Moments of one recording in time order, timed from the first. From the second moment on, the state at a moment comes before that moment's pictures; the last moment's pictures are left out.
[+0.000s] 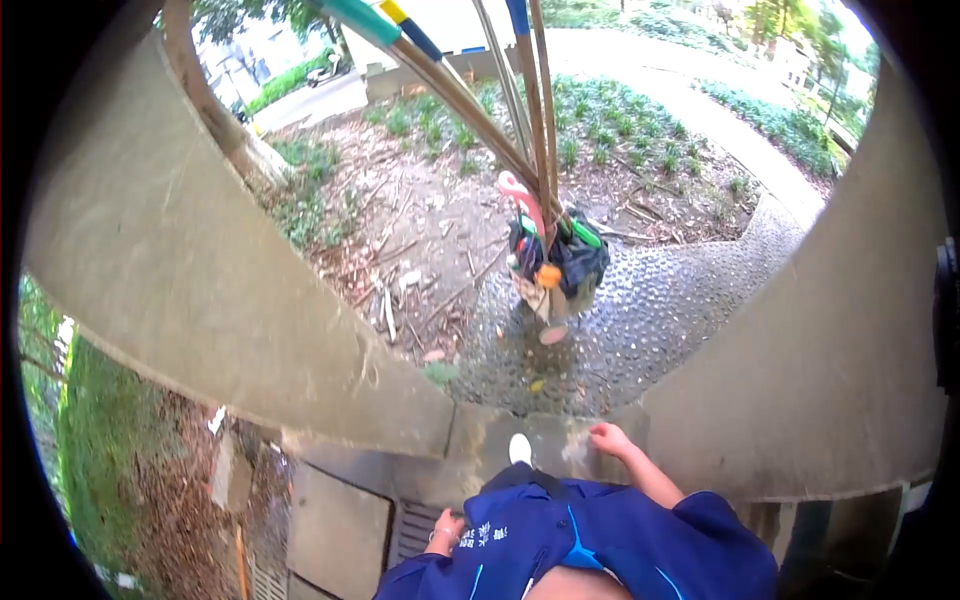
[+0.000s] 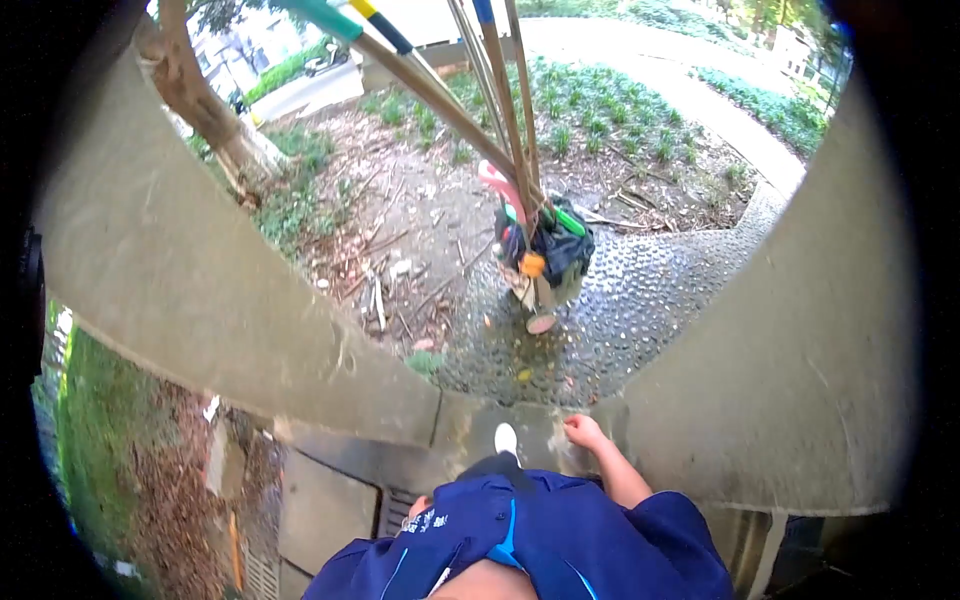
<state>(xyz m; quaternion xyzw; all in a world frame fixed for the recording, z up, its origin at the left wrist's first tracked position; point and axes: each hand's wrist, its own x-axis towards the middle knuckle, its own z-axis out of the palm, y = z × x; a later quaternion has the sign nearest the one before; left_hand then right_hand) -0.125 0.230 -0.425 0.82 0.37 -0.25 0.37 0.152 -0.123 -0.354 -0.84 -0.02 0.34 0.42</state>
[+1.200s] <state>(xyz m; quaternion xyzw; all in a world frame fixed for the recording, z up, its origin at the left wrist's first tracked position) 0.460 0.169 -0.283 0.50 0.26 -0.18 0.81 0.717 -0.002 -0.397 -0.86 -0.03 0.05 0.51</state>
